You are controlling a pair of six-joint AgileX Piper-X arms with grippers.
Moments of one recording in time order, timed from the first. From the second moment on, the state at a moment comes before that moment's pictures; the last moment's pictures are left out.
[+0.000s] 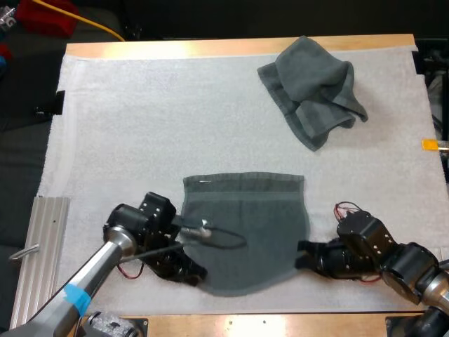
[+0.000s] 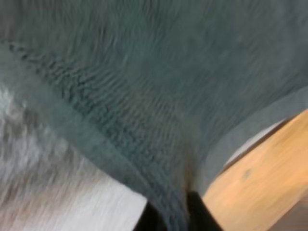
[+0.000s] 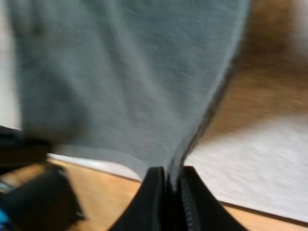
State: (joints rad) left arm -0.32 1.22 -0.59 1.10 0.59 -1.77; right arm 0.71 0.90 -0.47 0.57 -0.42 -0.72
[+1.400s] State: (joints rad) left arm -0.09 1.56 -0.84 0.70 0.61 -2.06; right arm 0.38 1.40 -0.47 -0.17 -0.43 -0.49
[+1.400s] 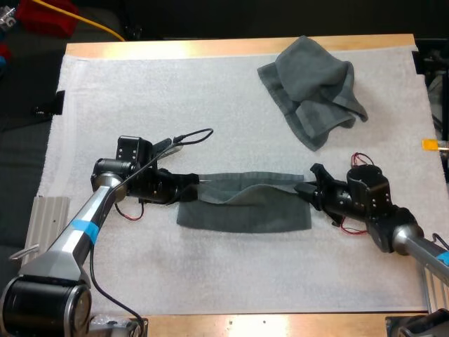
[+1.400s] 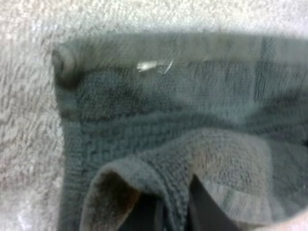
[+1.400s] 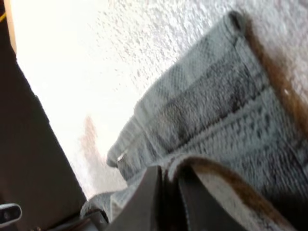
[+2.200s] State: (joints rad) left arm -0.09 1.52 -0.85 0.71 0.66 -1.99; right arm 0.38 1.40 -0.47 -0.36 -0.42 -0.62
